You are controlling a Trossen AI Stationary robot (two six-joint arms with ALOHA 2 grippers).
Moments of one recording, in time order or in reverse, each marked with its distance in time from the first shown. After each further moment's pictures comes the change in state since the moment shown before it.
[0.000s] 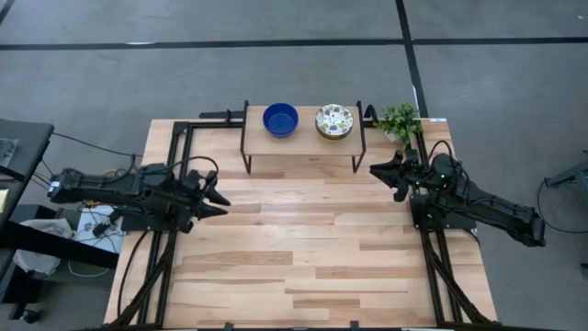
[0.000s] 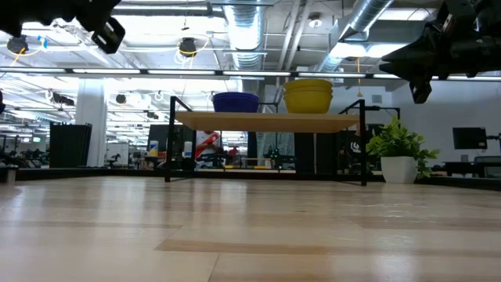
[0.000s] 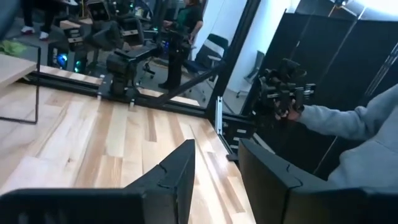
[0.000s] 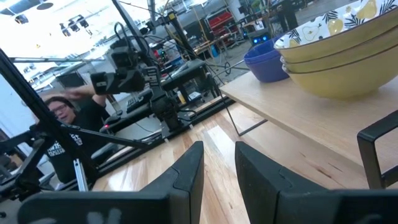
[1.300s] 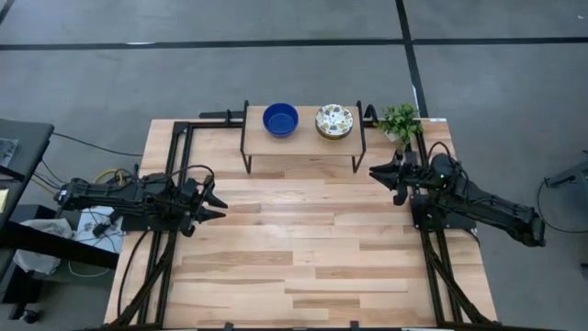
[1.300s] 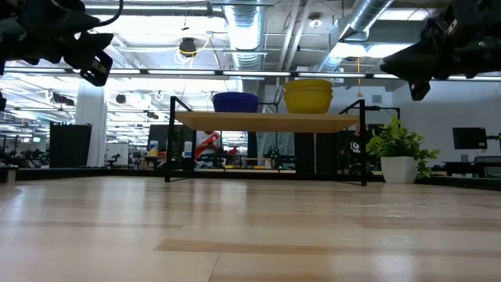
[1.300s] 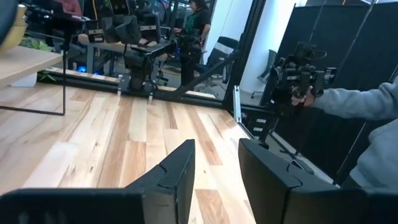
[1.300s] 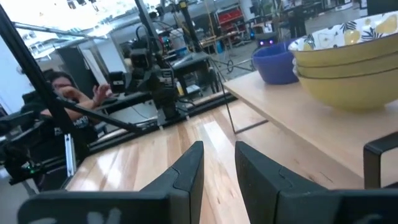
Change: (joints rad) left arm 0.000 -0.263 -0.252 0.003 -0.050 0.081; right arm 0.001 -0.001 0.000 -0.015 -0.035 -0.150
